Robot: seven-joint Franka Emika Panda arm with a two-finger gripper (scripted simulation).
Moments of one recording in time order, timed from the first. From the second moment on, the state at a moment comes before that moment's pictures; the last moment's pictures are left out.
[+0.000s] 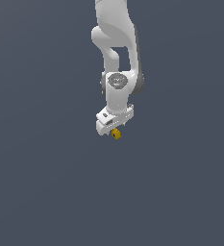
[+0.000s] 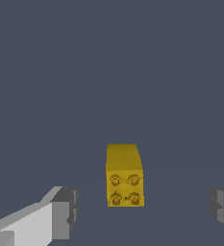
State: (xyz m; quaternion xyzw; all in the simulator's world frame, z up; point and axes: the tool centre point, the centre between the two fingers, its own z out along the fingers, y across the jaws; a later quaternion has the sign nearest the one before) arm -0.080 0.021 0.078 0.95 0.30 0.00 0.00
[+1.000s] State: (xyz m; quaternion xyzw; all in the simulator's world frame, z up) arm -0.087 0.024 0.037 0.95 0.33 0.00 0.00
